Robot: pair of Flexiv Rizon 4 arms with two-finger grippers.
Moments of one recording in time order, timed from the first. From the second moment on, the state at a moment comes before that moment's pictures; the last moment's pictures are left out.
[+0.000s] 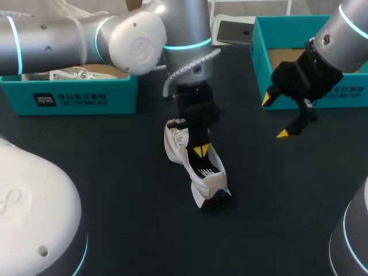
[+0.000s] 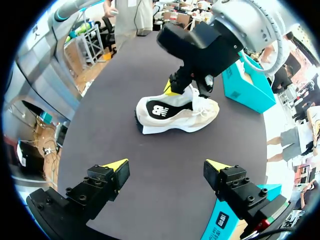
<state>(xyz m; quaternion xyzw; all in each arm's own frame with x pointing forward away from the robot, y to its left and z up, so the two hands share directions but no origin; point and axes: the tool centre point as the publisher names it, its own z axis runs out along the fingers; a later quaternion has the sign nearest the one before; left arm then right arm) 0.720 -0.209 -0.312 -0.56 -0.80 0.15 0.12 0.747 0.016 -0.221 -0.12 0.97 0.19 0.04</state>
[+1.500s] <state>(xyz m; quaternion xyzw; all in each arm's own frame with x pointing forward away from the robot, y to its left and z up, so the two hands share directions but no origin) 0.690 -0.232 -0.391 -0.52 -0.84 0.12 0.07 0.747 0.015 -0.220 -0.12 0.97 0.19 0.04</state>
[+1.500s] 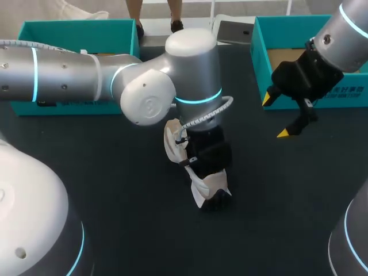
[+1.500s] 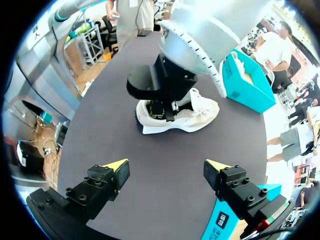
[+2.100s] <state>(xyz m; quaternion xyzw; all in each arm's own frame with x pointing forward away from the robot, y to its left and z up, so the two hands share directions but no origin) 0.722 -0.225 -0.385 -0.53 -0.85 0.02 0.02 0.747 0.015 -0.220 -0.12 0.97 0.19 0.04</state>
